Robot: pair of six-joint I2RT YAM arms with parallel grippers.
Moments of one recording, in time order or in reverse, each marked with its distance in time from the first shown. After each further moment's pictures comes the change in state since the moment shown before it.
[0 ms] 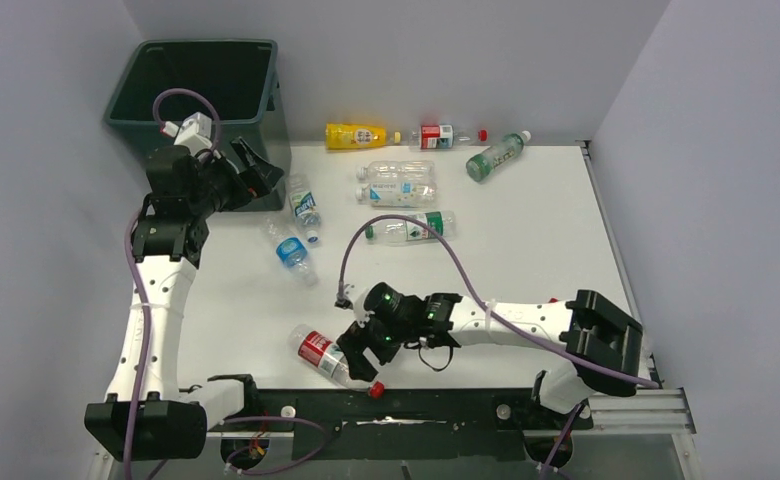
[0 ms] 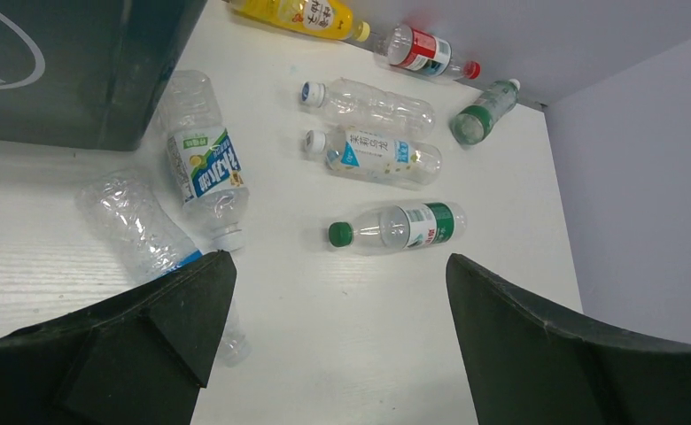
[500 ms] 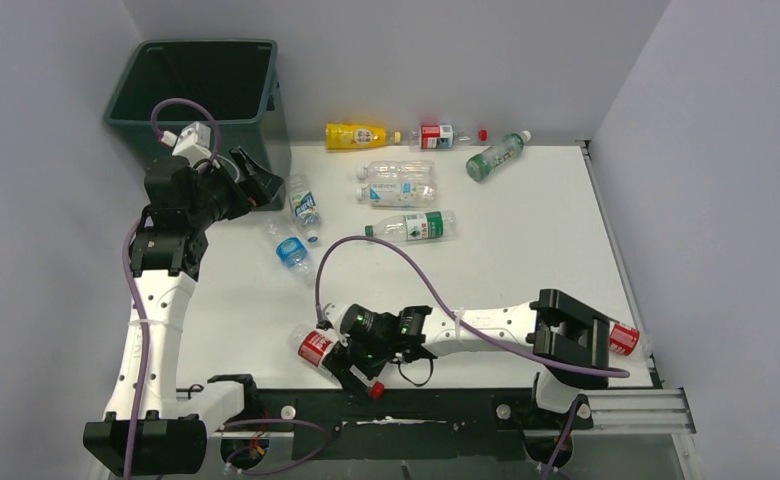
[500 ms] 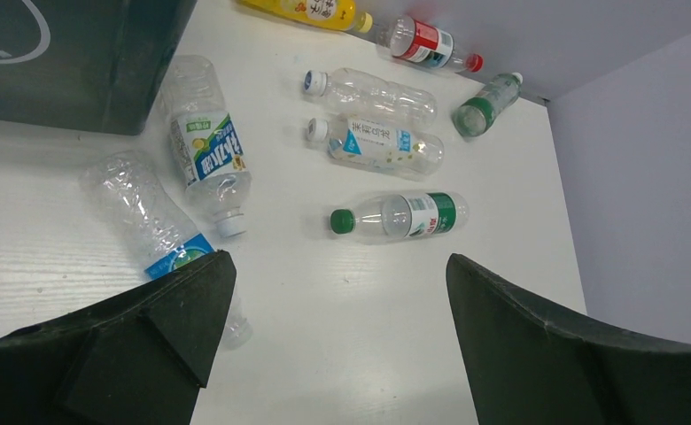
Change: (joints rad) left arm -0.007 -0.074 -0.040 -0.018 -0.018 0.002; right arm 0.137 0.141 0.093 -0.054 0.124 -0.018
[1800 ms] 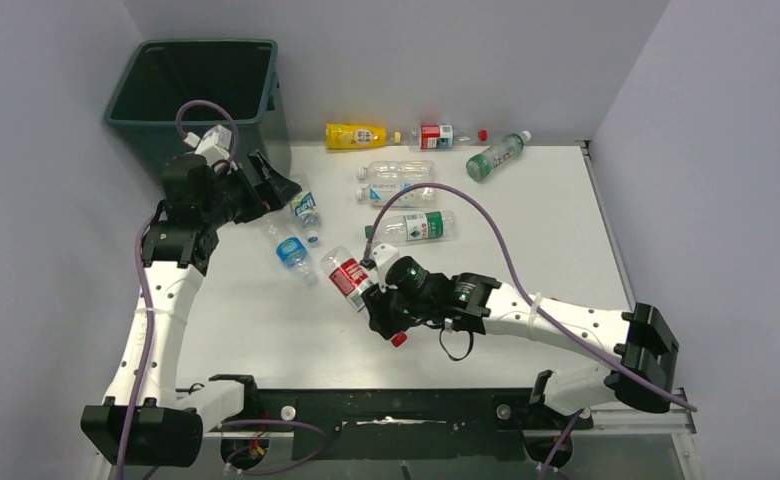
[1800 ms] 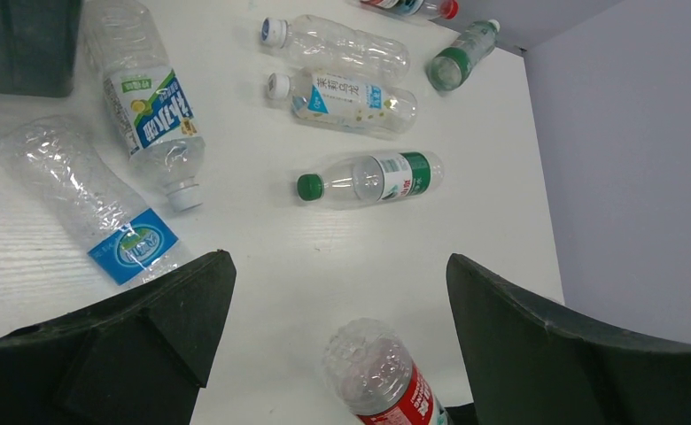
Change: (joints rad) left arm -0.056 0.031 -0.024 -0.013 0.051 -0.026; right arm -0.169 -0.285 0.023 -0.148 0.163 0.018
